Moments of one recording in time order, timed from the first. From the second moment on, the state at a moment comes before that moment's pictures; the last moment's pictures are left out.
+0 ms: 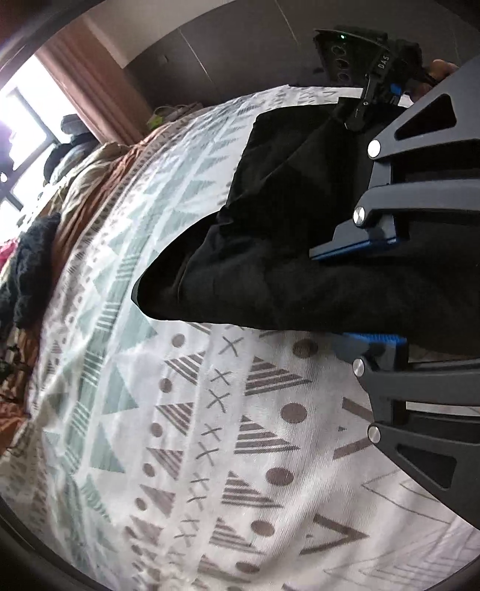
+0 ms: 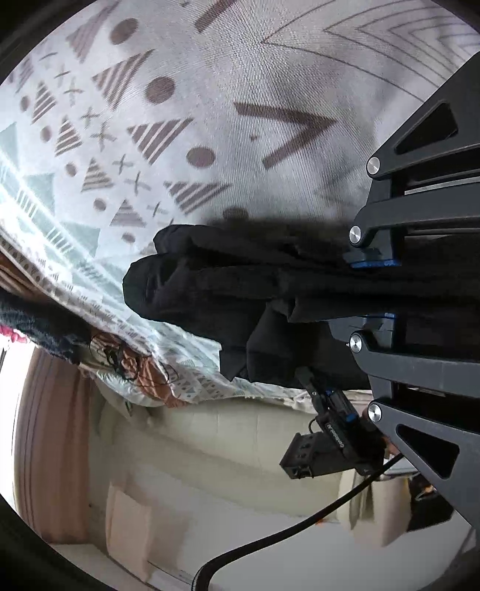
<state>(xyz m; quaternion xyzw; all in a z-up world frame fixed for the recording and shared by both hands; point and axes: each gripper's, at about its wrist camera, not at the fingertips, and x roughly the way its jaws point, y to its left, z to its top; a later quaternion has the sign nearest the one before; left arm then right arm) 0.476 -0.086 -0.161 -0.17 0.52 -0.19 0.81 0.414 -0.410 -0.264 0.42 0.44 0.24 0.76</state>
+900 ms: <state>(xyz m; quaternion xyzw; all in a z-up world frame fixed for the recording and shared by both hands) 0.416 -0.023 -0.020 -0.17 0.39 -0.19 0.89 0.365 -0.339 -0.110 0.35 0.34 0.23 0.84</state>
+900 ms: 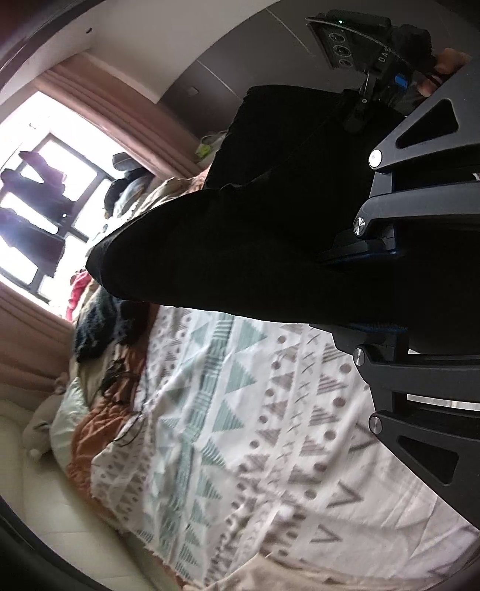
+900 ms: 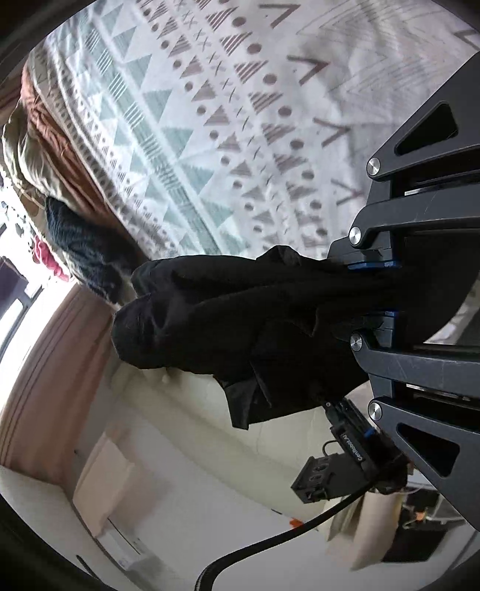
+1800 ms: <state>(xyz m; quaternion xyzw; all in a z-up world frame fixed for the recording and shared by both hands) 0.385 0.208 0.050 -0.16 0.31 -0.03 0.94 0.418 -0.084 -0.023 0.25 0.34 0.36 0.83</state>
